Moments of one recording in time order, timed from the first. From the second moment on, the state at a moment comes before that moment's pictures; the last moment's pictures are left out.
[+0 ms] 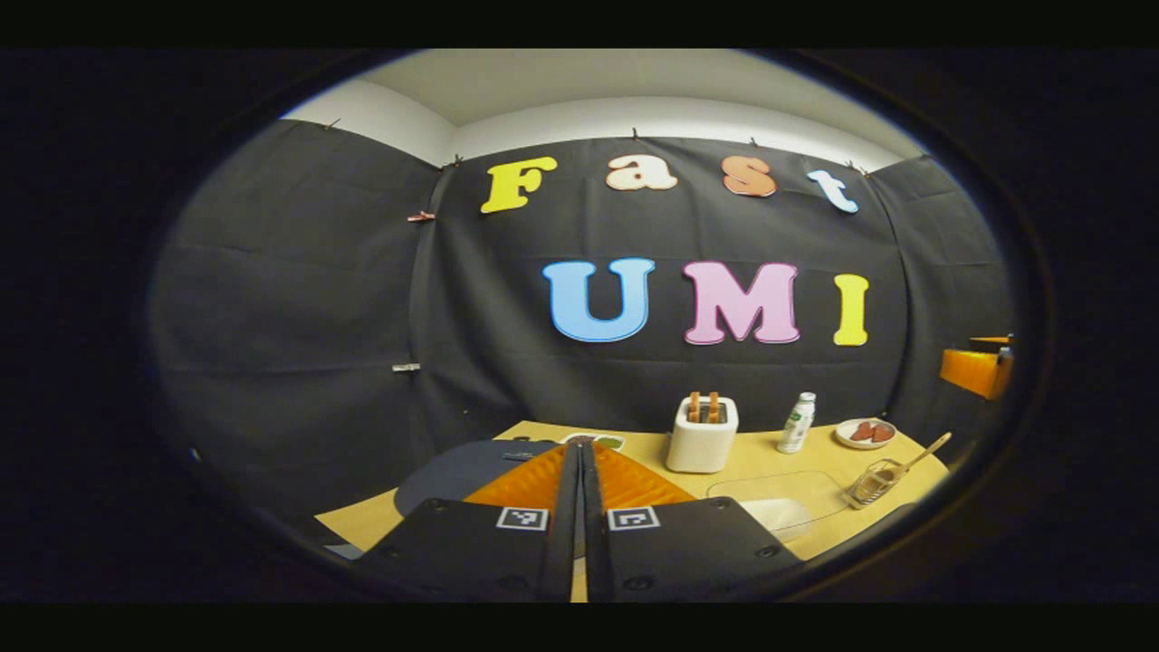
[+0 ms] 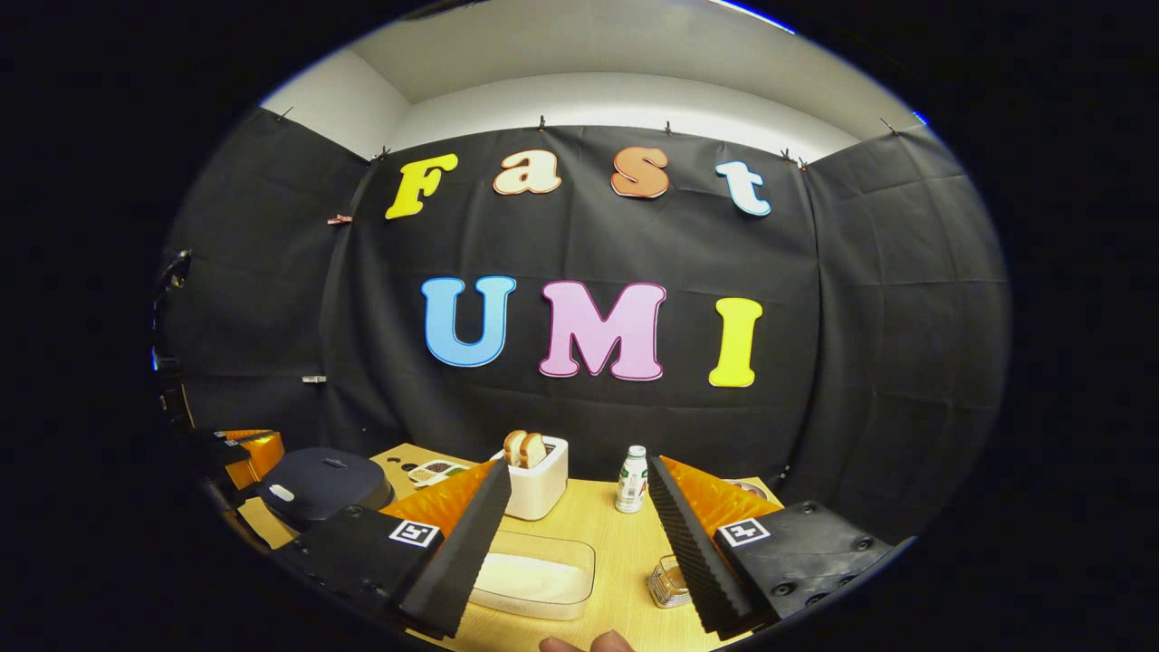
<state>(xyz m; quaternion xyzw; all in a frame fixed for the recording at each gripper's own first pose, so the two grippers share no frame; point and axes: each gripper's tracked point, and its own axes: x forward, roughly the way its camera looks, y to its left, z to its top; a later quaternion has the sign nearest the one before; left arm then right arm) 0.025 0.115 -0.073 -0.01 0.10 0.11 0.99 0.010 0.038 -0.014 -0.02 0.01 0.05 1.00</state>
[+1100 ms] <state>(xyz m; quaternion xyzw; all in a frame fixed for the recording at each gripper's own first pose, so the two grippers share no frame) 0.015 0.179 -0.197 -0.08 0.28 0.14 0.95 0.007 0.047 -0.024 -0.03 0.02 0.04 1.00</state>
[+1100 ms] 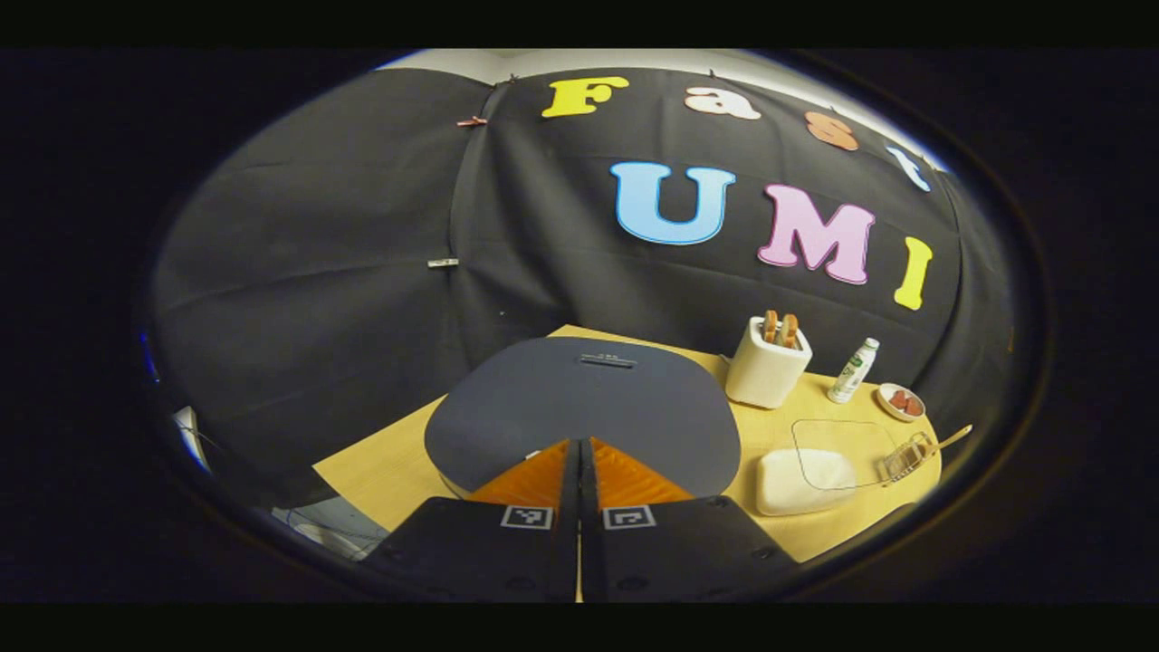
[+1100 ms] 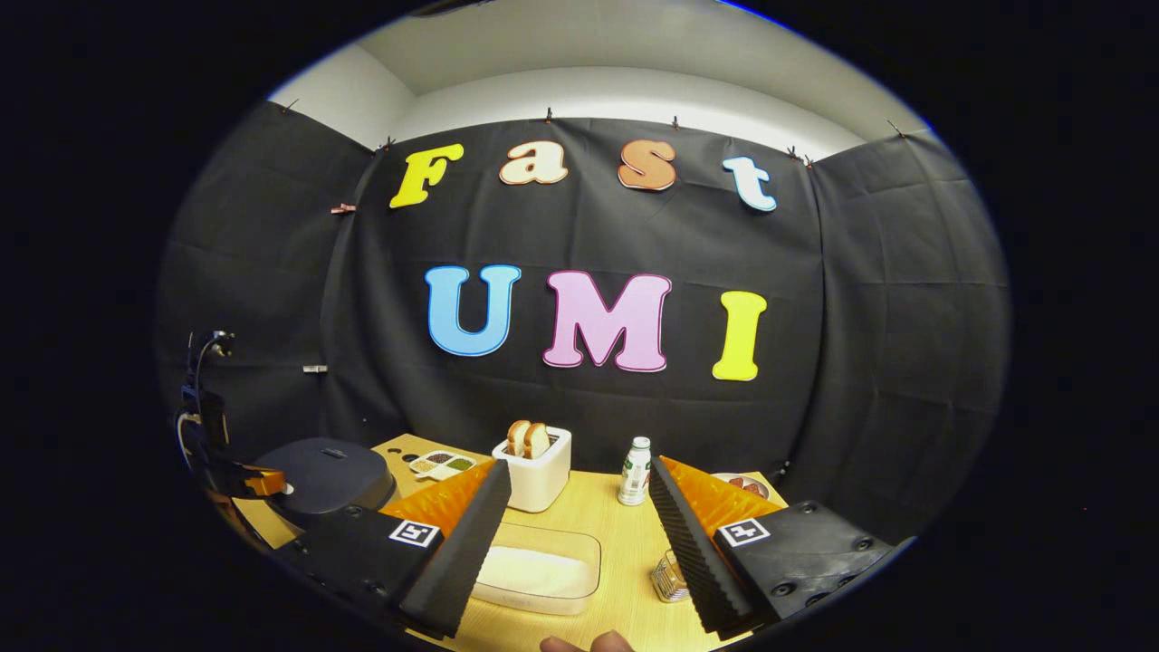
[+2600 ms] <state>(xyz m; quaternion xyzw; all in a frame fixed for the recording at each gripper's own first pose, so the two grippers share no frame) 0.026 0.183 -0.157 -0.04 0.22 0.15 0.96 -0.001 0.041 -0.018 -0.02 0.01 0.05 1.00</state>
